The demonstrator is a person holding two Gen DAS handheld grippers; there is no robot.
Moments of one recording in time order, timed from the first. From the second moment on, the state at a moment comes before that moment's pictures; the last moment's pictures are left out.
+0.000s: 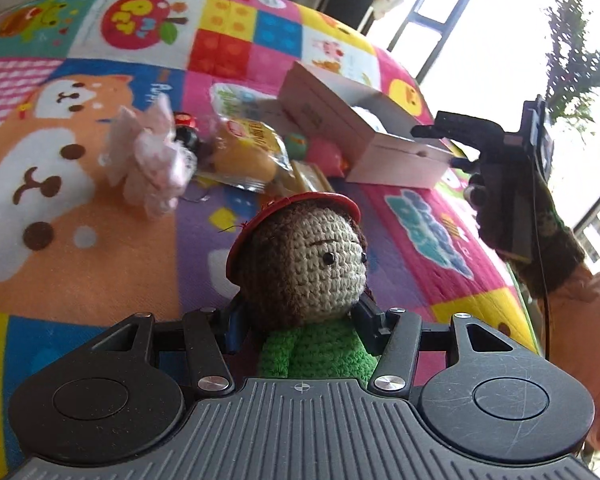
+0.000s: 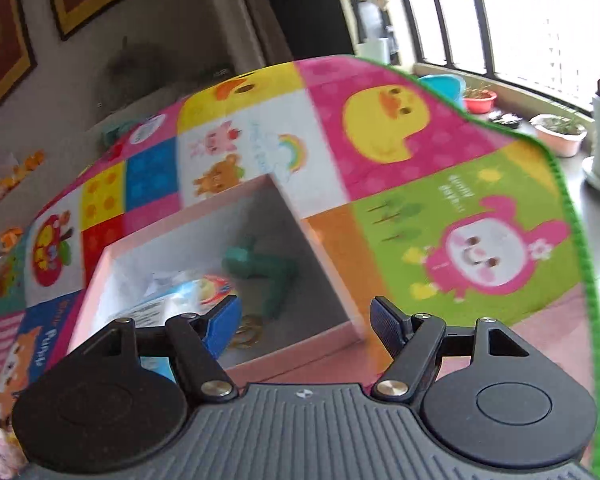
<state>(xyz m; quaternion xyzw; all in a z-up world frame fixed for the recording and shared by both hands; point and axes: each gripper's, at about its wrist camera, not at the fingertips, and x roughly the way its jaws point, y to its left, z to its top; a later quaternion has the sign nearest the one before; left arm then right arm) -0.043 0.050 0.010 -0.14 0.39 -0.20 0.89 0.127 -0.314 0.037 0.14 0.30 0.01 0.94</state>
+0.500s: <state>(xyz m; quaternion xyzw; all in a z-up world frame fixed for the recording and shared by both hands) -0.035 0.081 0.012 -0.17 0.38 -0.13 0.90 0.025 -0.201 0.050 -0.04 0.27 0.09 0.96</state>
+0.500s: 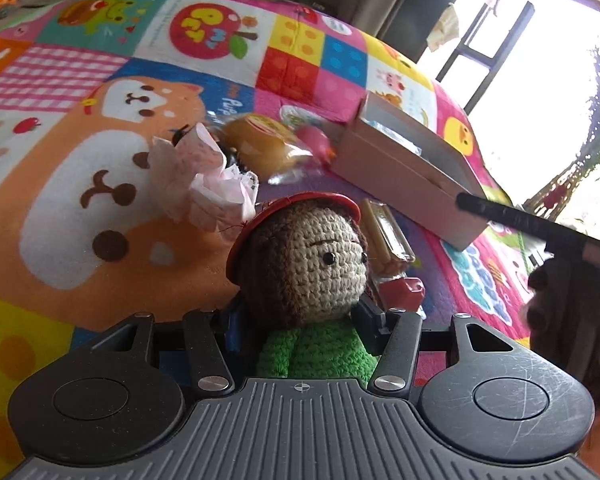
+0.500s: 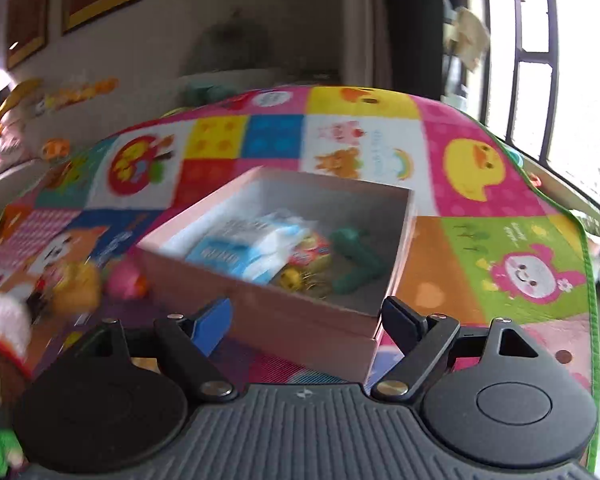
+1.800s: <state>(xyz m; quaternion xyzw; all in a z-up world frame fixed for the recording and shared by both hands) -0.043 0.068 0.011 -0.14 0.37 -0.12 0.91 0.002 -0.148 0.016 -0.04 0.38 0.21 0.90</state>
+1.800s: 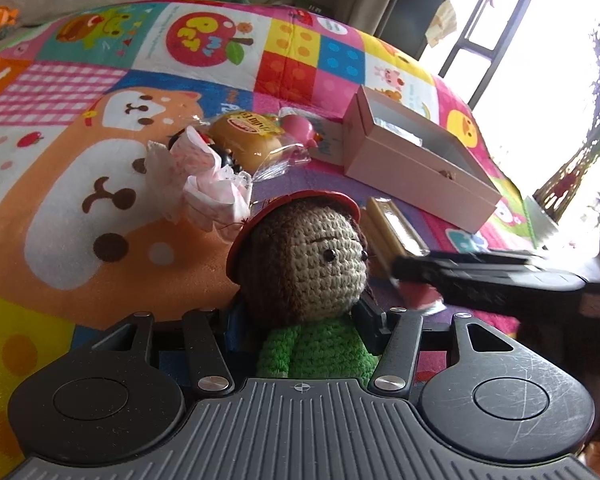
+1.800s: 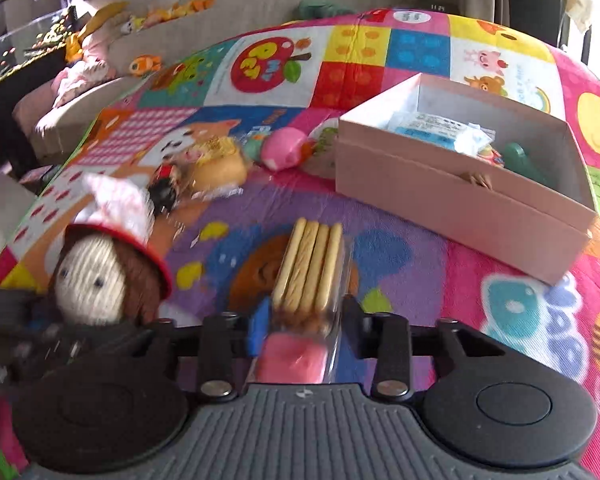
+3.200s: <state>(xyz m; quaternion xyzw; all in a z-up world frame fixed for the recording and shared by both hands) 0.030 -0.025 0.111 -0.08 0.29 -0.27 0.92 -0.074 -0.271 0.064 0.06 0.28 0.19 0.94</state>
